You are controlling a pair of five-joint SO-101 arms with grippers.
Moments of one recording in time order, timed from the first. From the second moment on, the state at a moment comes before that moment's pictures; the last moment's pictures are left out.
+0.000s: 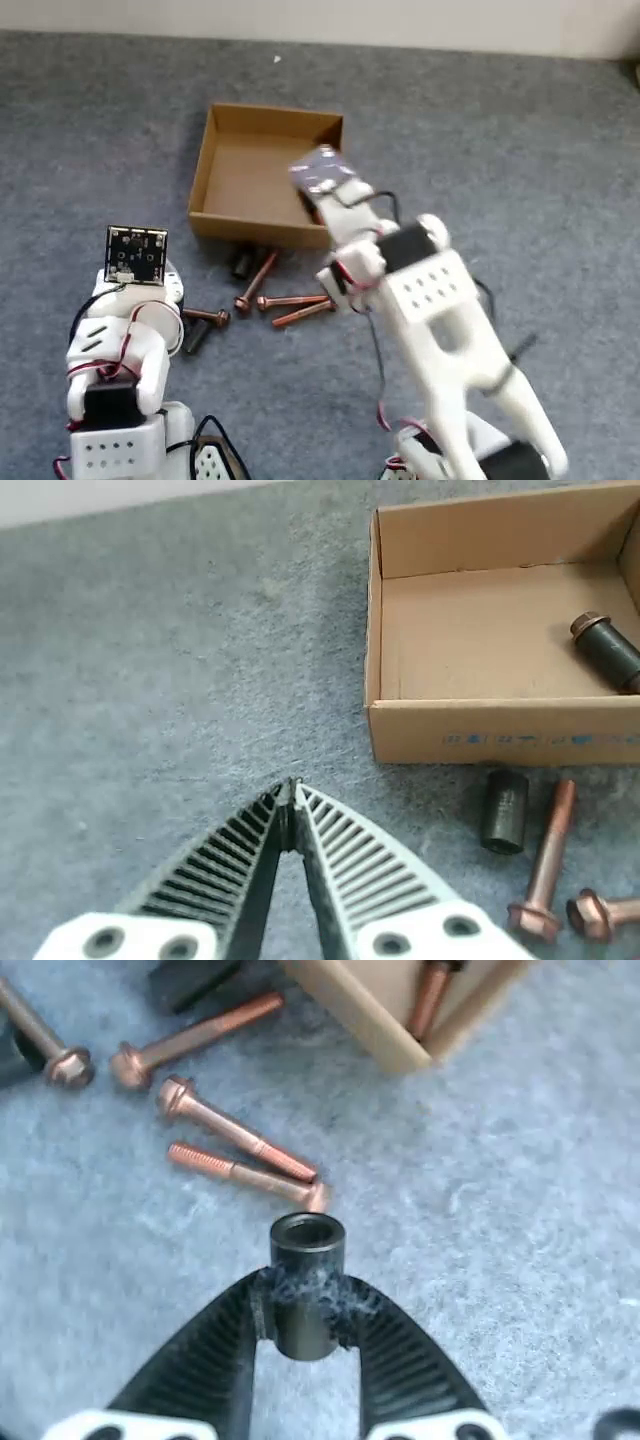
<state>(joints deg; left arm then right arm) -12.0 -91.6 78.7 53.1 -7.3 -30.0 -28.9 26.5 78.8 13.7</state>
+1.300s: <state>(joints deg) -10.4 -18.4 47.9 65.0 -59.6 -11.2 -34.9 52.1 48.0 2.9</state>
